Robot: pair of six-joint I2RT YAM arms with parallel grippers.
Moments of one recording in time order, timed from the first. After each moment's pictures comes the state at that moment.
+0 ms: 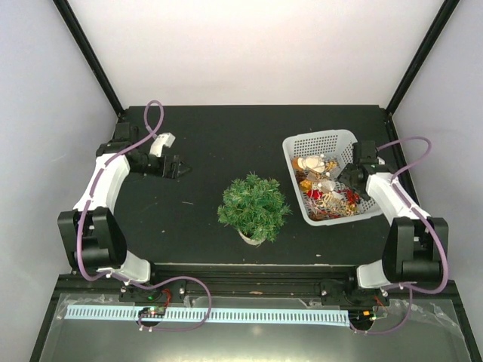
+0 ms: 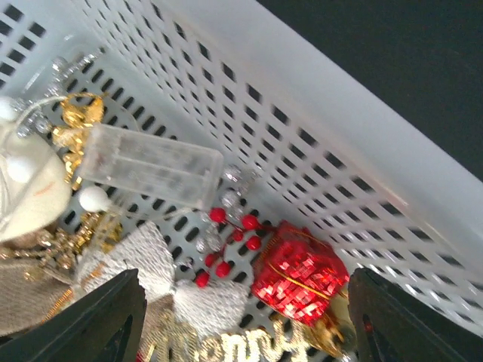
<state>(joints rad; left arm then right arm) 0.12 1.50 1.23 -0.90 0.76 0.26 0.01 1.41 0.93 -0.62 0.20 0.65</state>
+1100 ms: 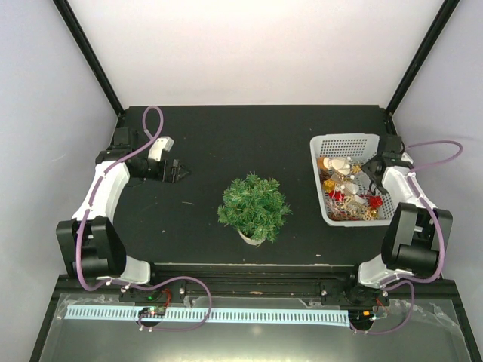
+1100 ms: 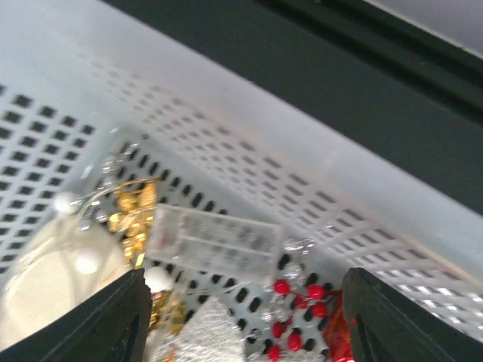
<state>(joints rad) 0.12 1.43 1.14 -0.84 0.71 0.23 -0.21 1.53 1.01 -0.53 0.25 0.73</state>
